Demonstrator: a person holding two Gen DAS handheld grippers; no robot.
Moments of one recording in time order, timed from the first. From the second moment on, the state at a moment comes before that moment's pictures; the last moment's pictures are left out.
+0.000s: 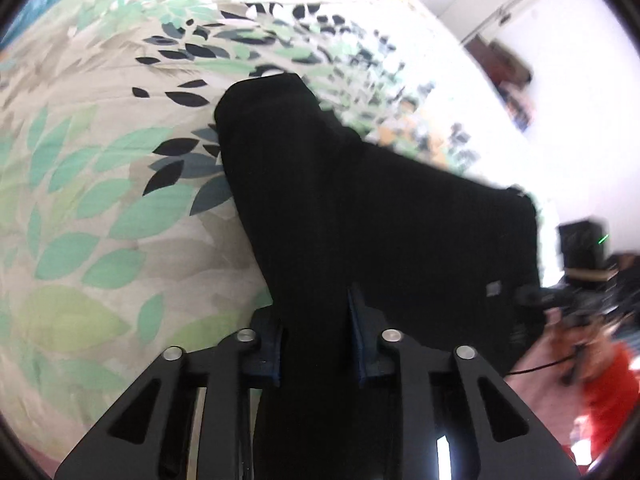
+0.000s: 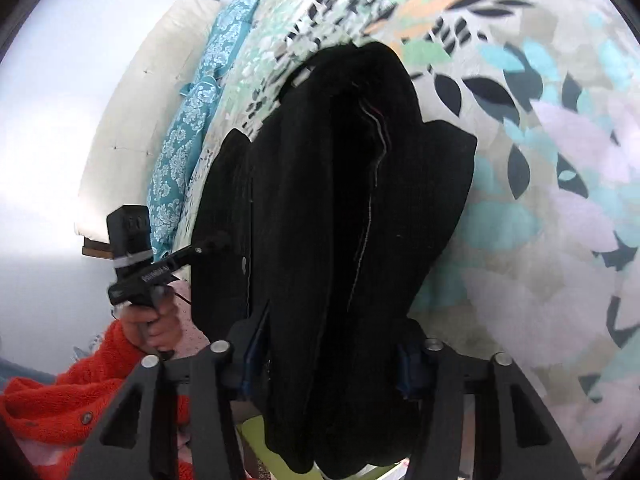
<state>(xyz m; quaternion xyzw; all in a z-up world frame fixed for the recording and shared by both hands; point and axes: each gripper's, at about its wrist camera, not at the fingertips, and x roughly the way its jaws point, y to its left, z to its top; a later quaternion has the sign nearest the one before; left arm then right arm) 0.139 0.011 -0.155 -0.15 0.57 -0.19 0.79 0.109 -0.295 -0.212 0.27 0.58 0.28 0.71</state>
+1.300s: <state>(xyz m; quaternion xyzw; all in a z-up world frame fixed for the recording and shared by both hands) 0.122 -0.007 -0.023 0.07 0.37 0.06 0.92 0.078 -0.210 -0.063 -0.01 0.40 0.05 0.92</state>
